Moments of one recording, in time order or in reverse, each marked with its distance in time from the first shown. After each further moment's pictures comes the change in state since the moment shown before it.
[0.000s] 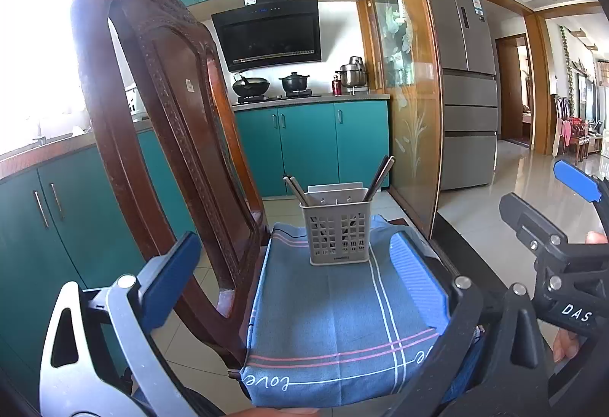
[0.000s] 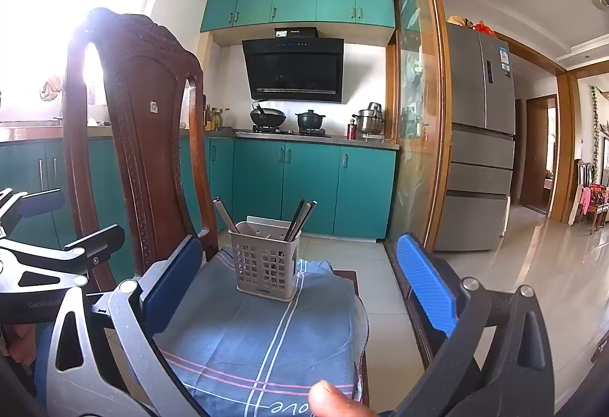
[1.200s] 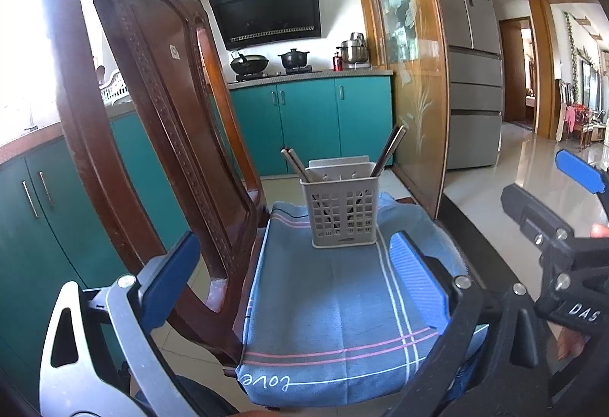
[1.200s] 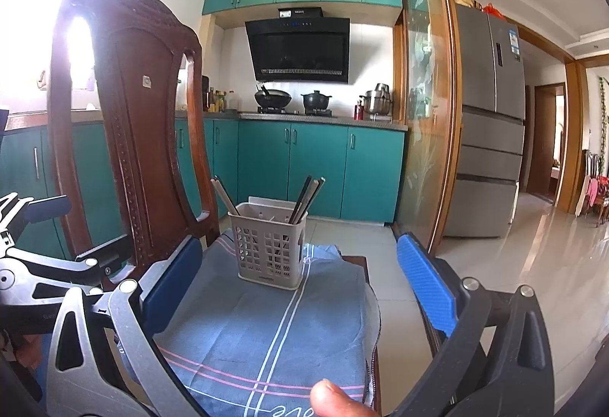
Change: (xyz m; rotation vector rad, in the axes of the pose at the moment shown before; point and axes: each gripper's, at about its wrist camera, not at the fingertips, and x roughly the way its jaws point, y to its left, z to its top) left arm 0.058 0.001 -0.007 0.023 0.099 0.012; right arm 0.053 -0.009 -0.016 0.016 0.091 0.031
